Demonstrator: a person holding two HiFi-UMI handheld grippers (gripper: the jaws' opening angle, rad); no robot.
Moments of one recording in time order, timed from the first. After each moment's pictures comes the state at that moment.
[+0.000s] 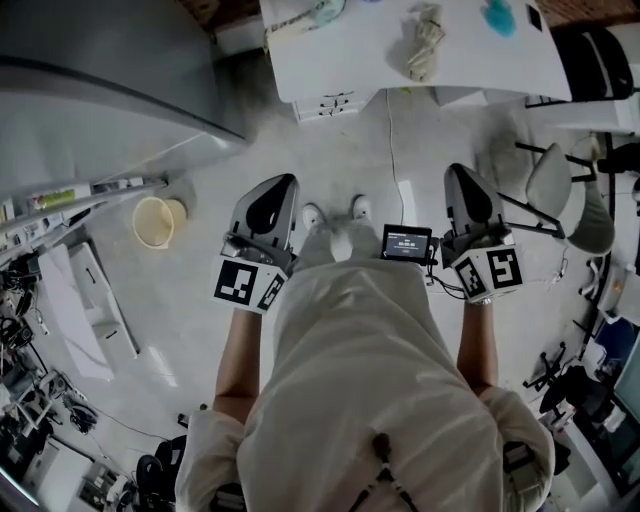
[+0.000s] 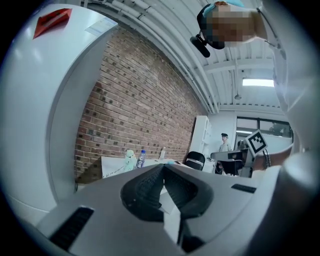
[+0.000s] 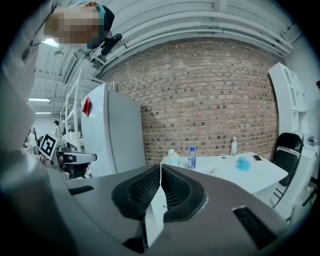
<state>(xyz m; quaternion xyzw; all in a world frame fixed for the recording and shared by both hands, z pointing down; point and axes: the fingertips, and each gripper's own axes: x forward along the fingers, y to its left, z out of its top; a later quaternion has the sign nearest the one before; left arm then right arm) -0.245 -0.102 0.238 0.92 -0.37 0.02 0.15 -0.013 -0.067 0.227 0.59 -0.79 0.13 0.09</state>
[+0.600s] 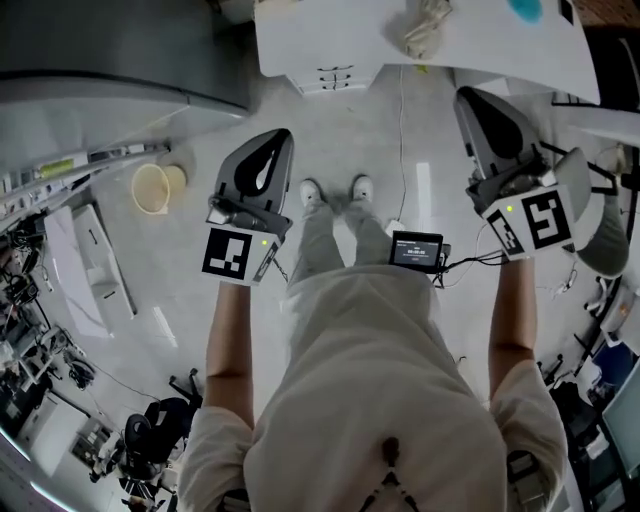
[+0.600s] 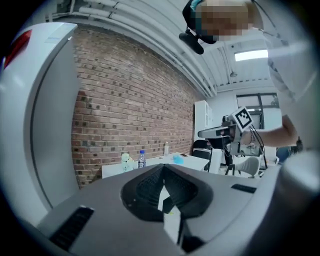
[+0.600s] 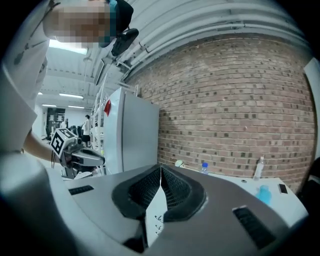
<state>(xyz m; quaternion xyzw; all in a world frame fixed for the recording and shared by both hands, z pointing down) -0.149 -0.124 0.246 0.91 -0.40 0.09 0.06 0.050 -0.145 0.204 0.45 -0.88 0.04 0.11</state>
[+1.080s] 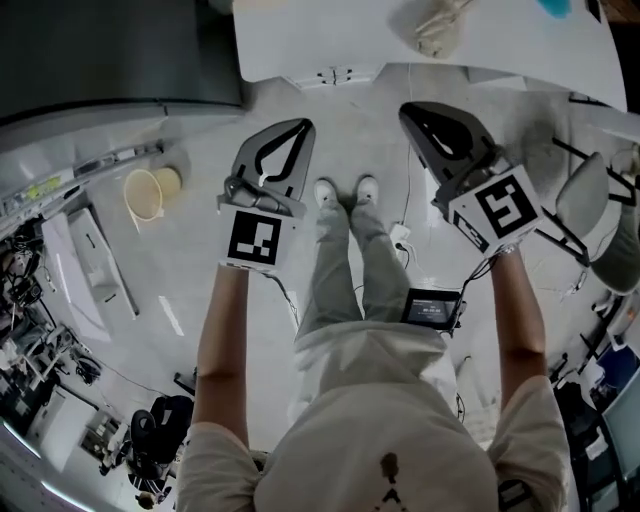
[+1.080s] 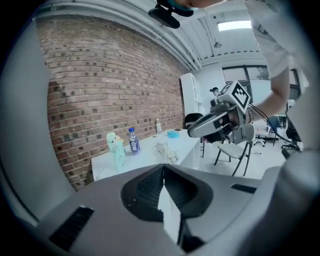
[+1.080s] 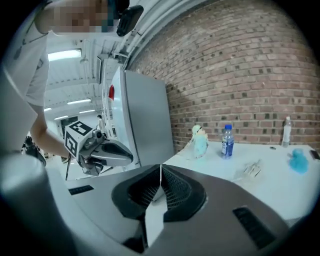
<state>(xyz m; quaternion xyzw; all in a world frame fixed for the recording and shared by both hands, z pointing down) -0.101 -0.180 0.378 0.92 -0.33 0.23 0.00 0.001 -0.180 0.361 0.36 -0.91 0.13 0.15</state>
